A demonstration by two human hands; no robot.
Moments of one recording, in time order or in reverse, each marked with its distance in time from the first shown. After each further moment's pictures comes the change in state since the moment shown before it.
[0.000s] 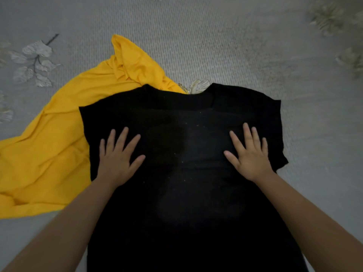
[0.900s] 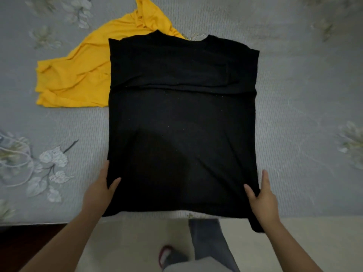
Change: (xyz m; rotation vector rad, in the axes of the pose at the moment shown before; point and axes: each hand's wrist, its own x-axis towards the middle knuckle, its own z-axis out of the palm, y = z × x) left_hand -0.335 0.033 0.085 -0.526 0.019 -0.486; right_hand -0.321 0.070 0.099 0.641 0.125 0.374
